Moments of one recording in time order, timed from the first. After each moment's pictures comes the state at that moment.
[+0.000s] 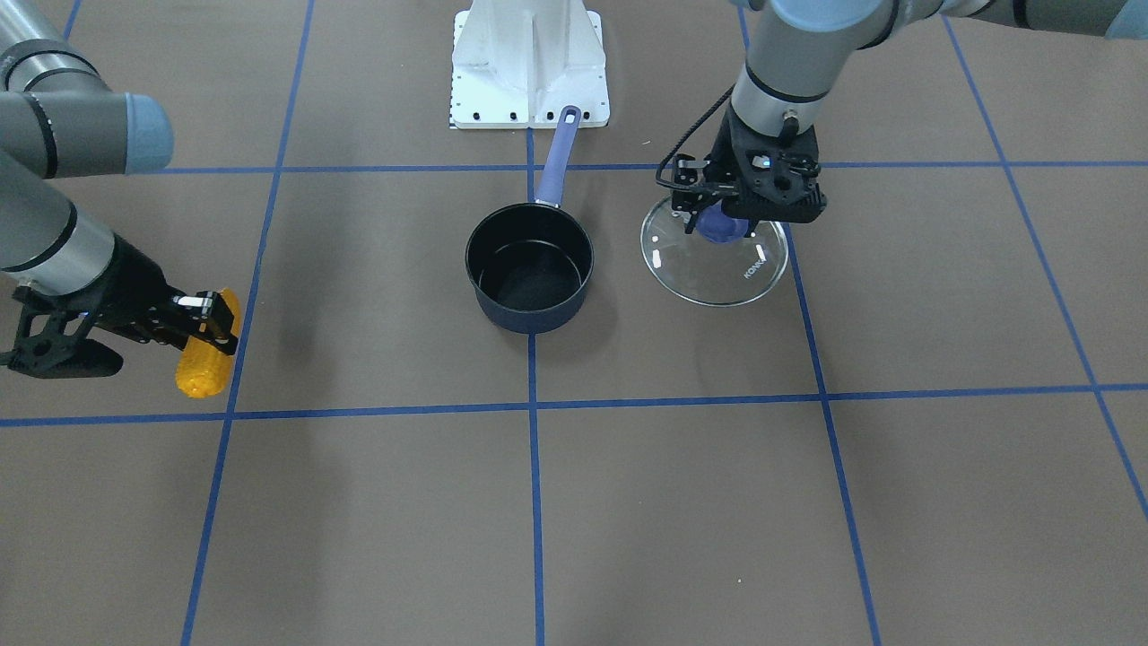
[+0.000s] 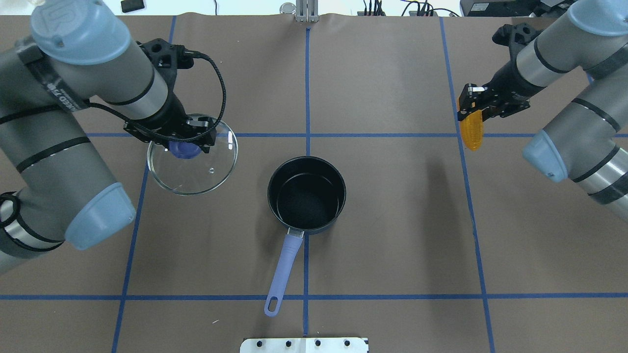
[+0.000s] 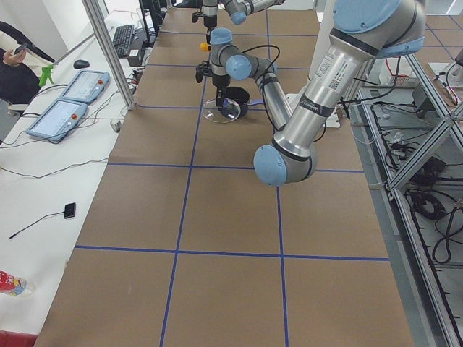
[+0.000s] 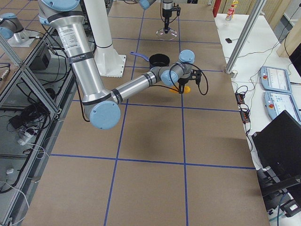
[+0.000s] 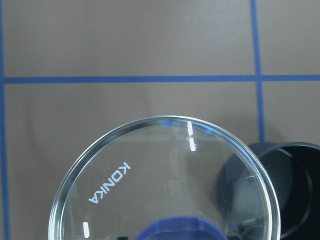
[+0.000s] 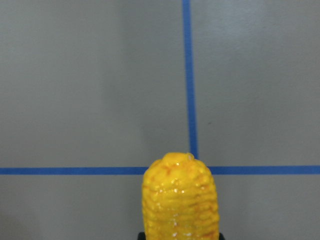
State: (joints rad) left arm -0.79 -2.09 -1.97 -1.34 -2.06 -0.89; right arm 0.97 -1.20 1.72 -1.37 2.27 0.98
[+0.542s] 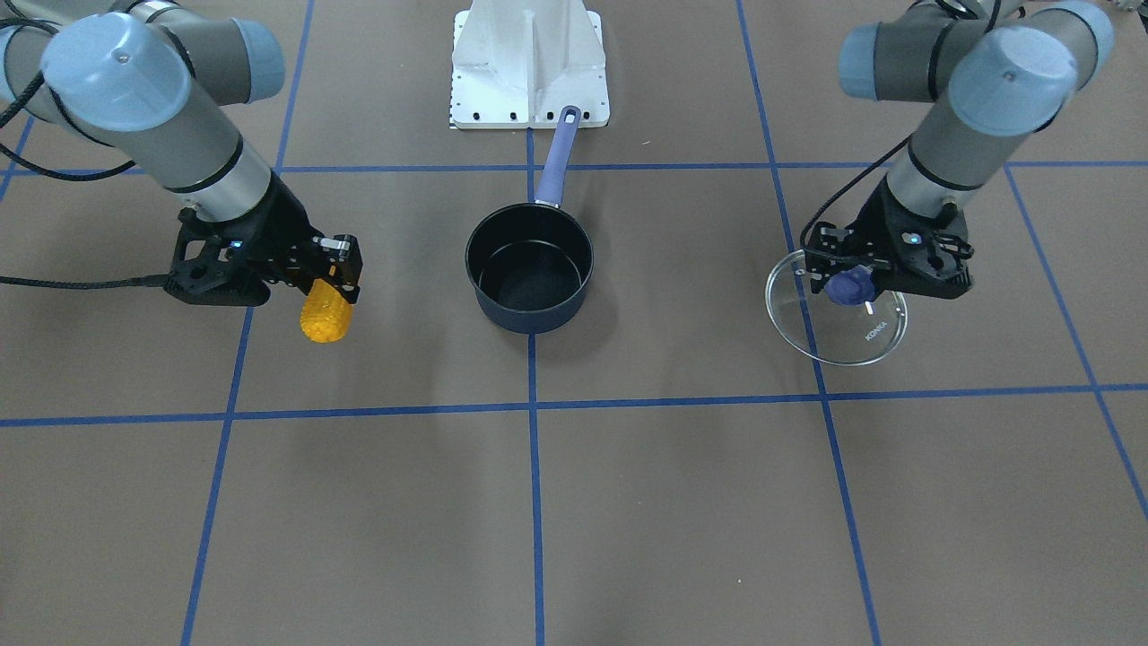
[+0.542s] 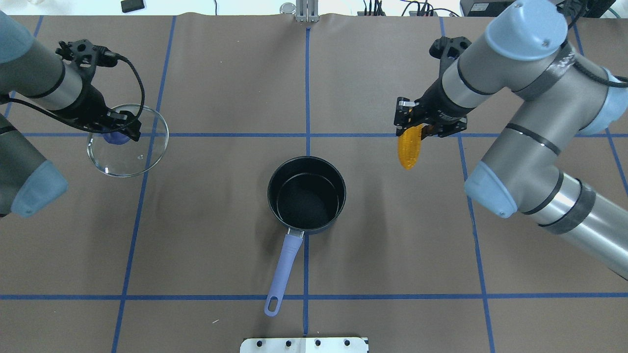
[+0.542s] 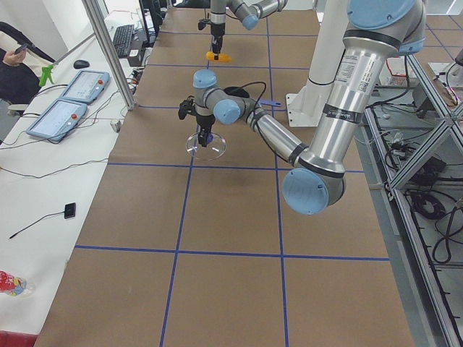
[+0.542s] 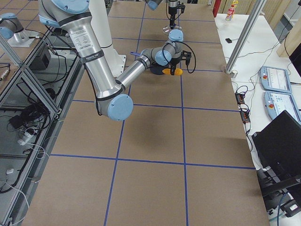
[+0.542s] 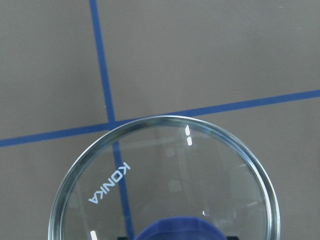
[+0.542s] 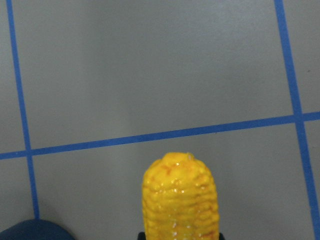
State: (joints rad) left arm -0.95 -1.86 -1.81 -1.70 -2.15 -0.67; right arm 0.80 -1.08 1.83 -1.48 2.13 1.26
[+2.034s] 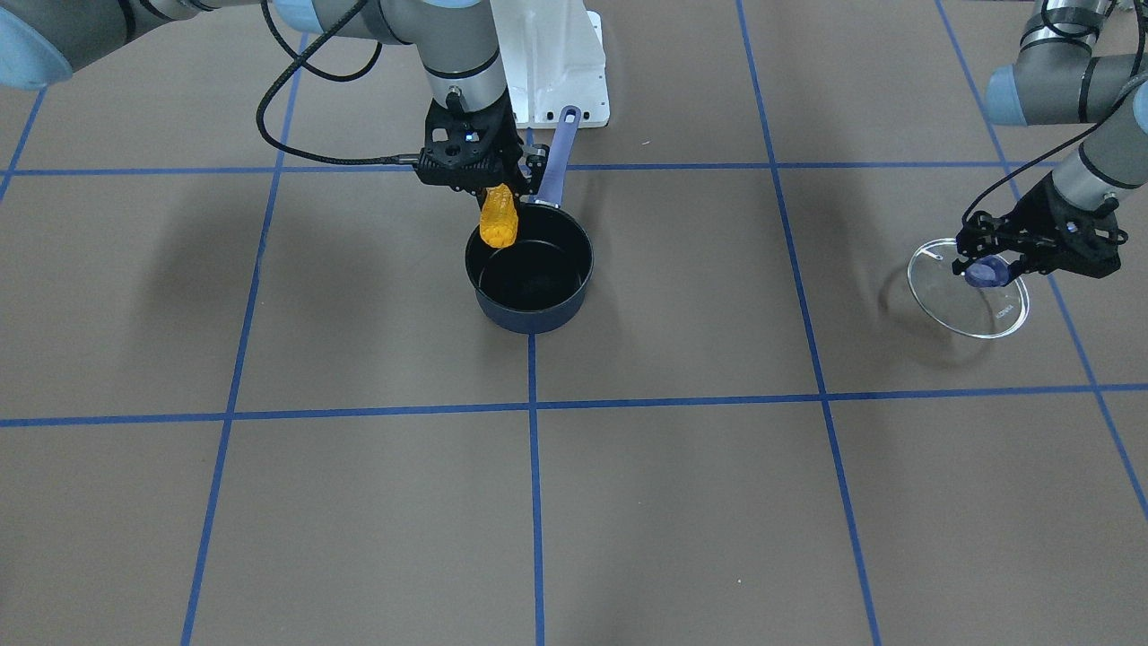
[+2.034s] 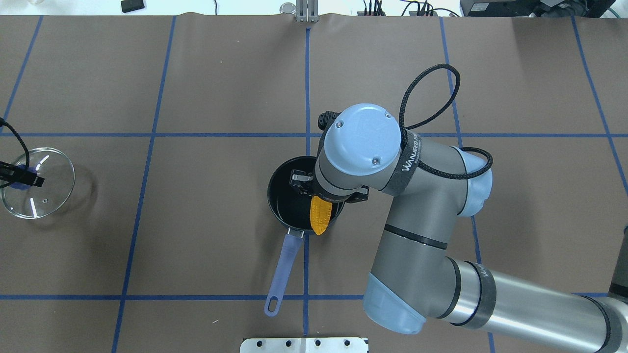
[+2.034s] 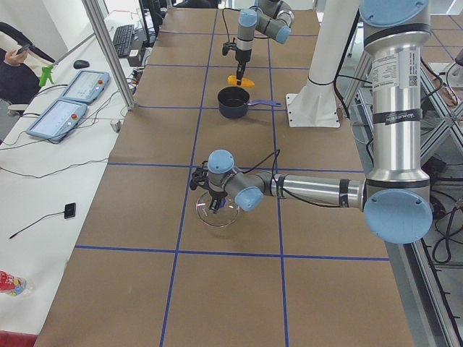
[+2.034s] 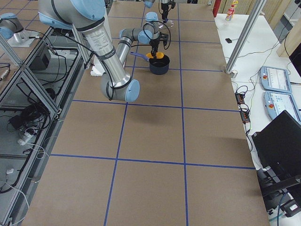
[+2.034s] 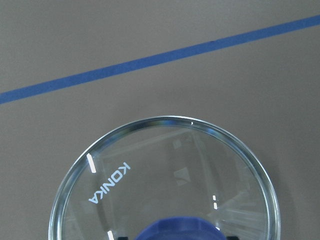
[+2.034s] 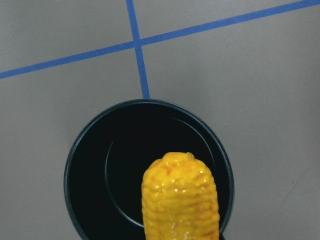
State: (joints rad) left arm -1.05 -1.46 -1.65 -2.24 -2.23 -0.52; right arm 0.46 -0.86 1.84 -1.70 1.82 1.44
